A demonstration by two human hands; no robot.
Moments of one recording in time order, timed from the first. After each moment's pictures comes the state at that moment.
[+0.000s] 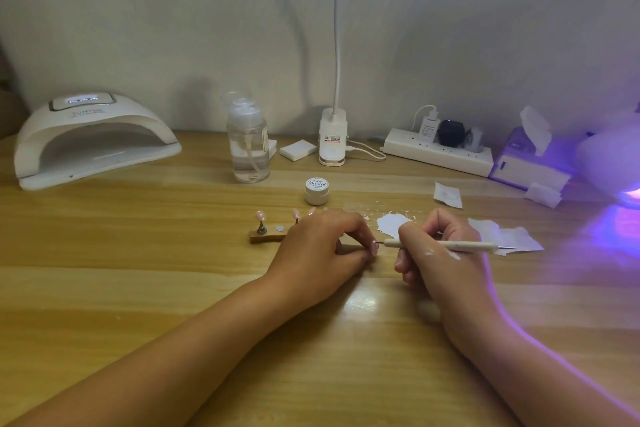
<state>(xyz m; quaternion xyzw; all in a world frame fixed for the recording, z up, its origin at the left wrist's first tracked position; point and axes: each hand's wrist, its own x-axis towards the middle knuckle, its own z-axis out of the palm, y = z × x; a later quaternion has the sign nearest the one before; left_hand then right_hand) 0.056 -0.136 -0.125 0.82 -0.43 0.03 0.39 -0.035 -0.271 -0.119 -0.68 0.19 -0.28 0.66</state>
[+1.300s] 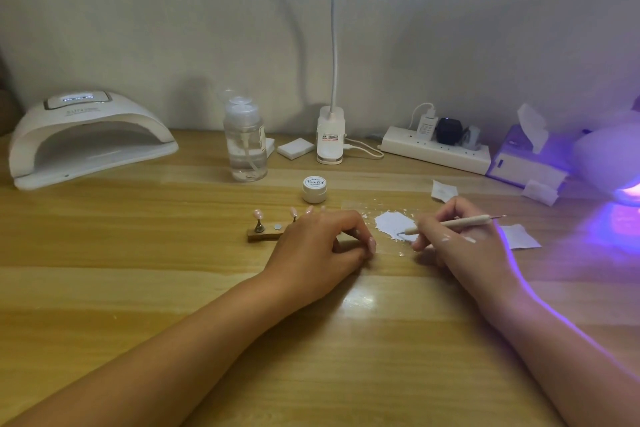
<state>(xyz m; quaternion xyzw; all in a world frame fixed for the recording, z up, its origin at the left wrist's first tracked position) 0.056 -0.136 -0.126 0.83 -0.41 0.02 0.38 -0.033 -0.315 -0.125 -0.78 0.23 -0.27 0.52</state>
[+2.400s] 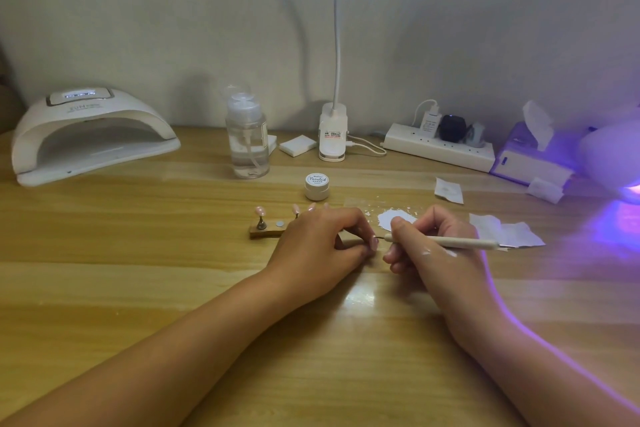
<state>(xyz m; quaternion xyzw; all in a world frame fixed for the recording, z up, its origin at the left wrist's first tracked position) 0.053 -0.134 -0.122 0.83 -0.42 0.04 0.36 -0.037 -0.271 -0.122 -0.70 0.17 -0.26 0.64</state>
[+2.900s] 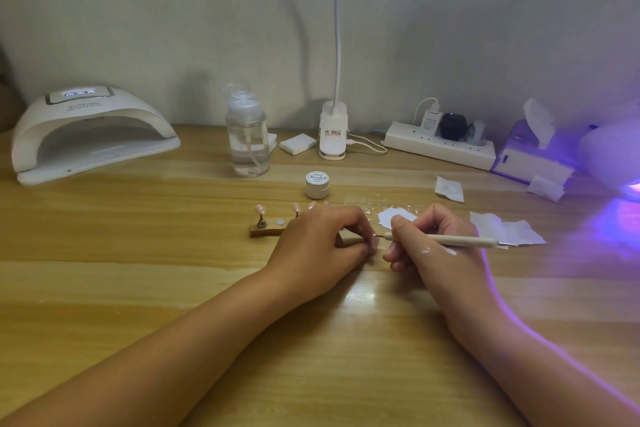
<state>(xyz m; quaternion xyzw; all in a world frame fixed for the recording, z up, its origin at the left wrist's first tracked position) 0.055 -0.135 -0.123 0.82 -0.42 0.03 0.38 -0.037 -0.270 -0.121 -0.70 0.17 -0.26 0.64</state>
